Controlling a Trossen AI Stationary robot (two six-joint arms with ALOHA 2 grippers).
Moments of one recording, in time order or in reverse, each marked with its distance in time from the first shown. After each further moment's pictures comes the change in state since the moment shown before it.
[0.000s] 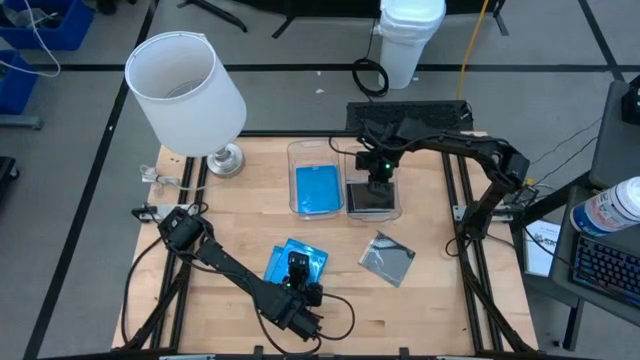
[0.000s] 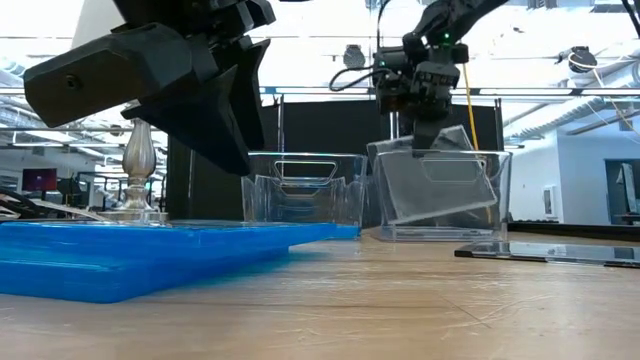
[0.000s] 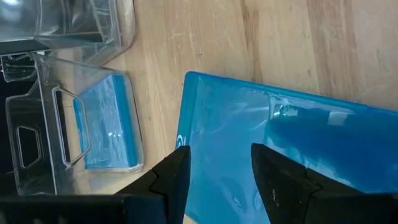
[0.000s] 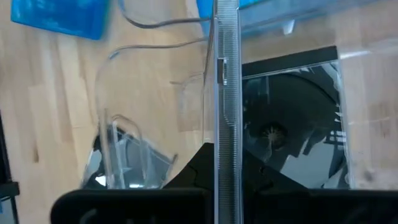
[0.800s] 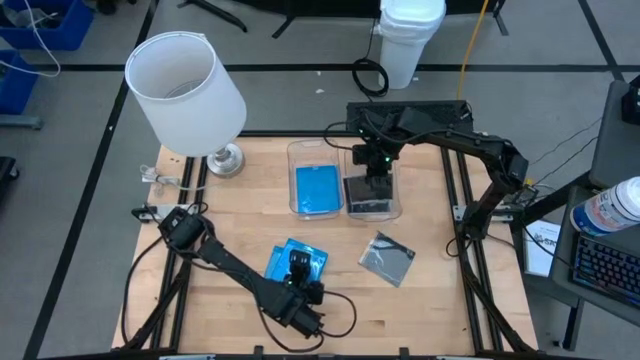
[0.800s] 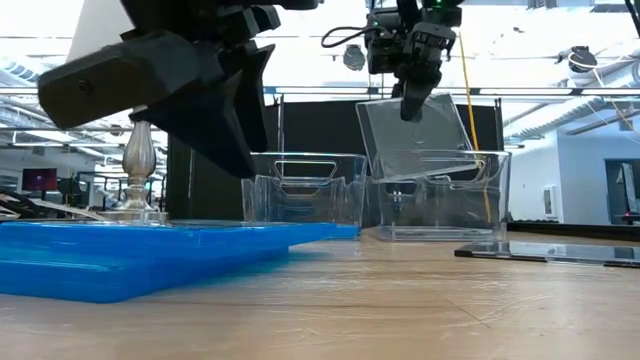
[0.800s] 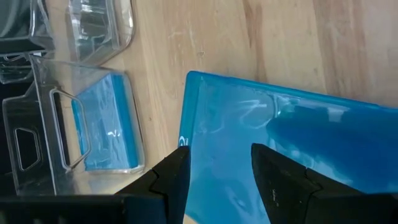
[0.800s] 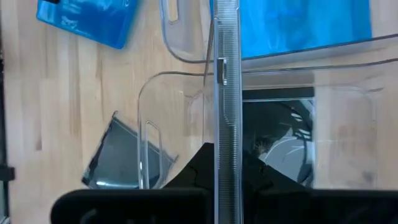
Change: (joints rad) left arm 0.013 0.000 0.000 0.002 0.013 0.025; right arm 0.046 0.001 0.225 -0.152 0.054 -0.070
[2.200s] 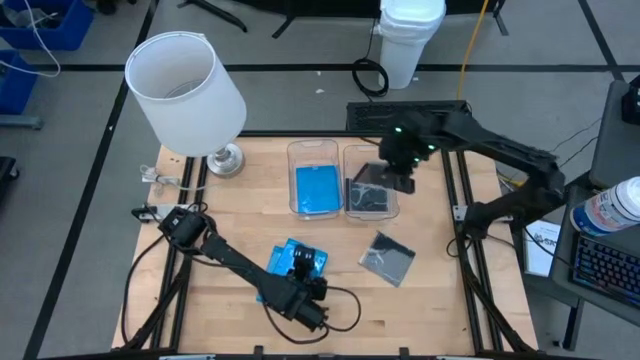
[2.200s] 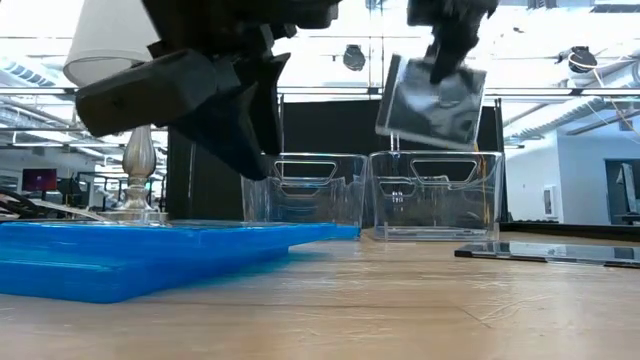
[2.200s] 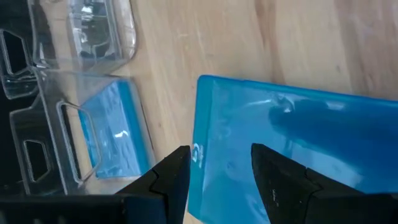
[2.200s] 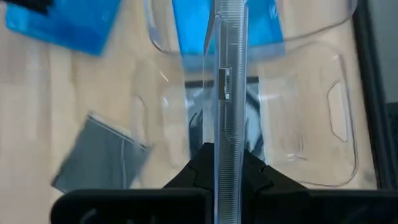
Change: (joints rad) left arm 0.042 0.000 0.000 0.014 0.003 0.097; right arm 0.032 -0.297 -0.083 -0.005 0.202 0.057
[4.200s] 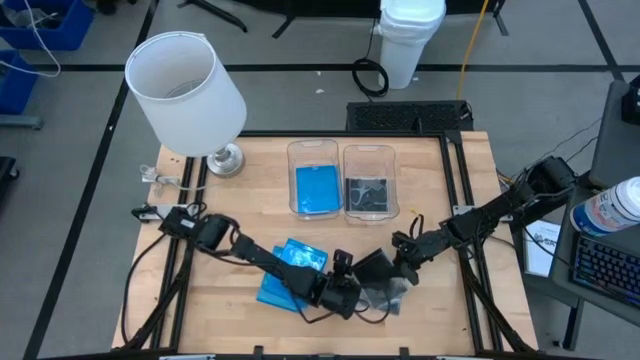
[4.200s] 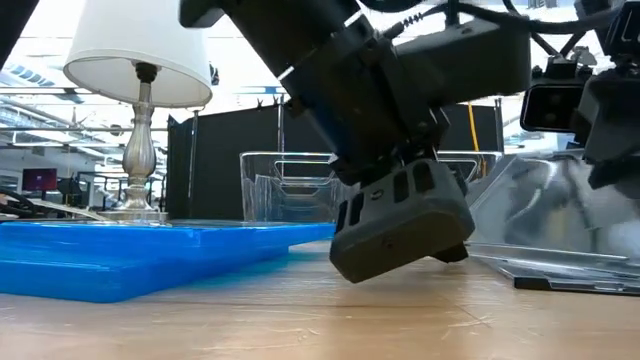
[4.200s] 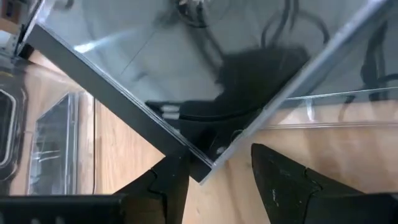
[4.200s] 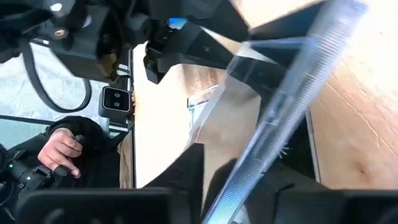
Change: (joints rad) left arm 0.114 0.183 -0.002 0.787 0.051 0.401; right arm 0.868 -0.164 -1.253 1.688 0.113 1.336
